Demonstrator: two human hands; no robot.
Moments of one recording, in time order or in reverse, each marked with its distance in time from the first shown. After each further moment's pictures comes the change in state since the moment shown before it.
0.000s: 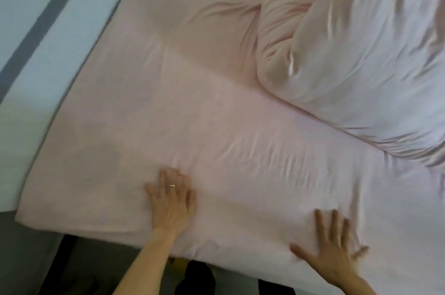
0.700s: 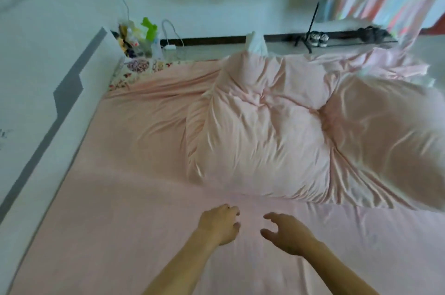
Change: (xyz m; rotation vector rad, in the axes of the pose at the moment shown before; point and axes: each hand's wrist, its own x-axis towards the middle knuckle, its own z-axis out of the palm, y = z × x) left_hand 0.053 0.268 -0.261 0.024 -0.269 0.525; right_hand -0.030 0.021 -0.255 0.262 0.060 -0.252
